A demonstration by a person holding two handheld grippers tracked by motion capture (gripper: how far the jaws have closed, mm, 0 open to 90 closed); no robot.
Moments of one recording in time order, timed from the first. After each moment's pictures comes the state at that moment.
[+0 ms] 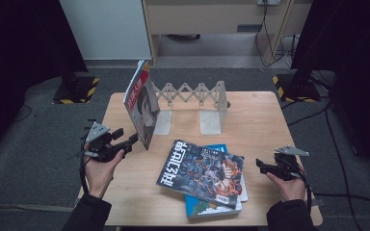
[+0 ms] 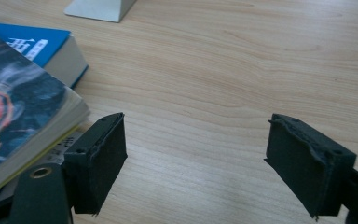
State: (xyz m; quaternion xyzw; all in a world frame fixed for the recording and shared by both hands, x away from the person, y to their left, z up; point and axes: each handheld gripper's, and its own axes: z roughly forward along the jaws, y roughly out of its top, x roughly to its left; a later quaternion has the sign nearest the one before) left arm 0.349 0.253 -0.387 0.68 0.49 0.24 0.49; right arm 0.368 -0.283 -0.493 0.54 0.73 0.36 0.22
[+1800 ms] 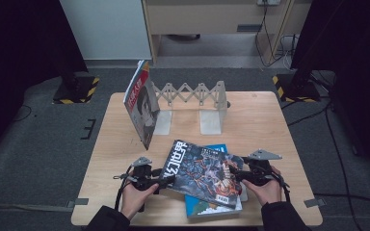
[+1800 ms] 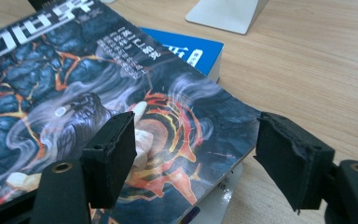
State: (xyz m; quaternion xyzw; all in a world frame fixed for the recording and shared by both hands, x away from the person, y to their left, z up) left arm 0.341 0.182 -0.515 0.74 0.48 0.00 0.47; right arm 0.354 -0.206 -0.490 0.46 0.77 0.41 0.16
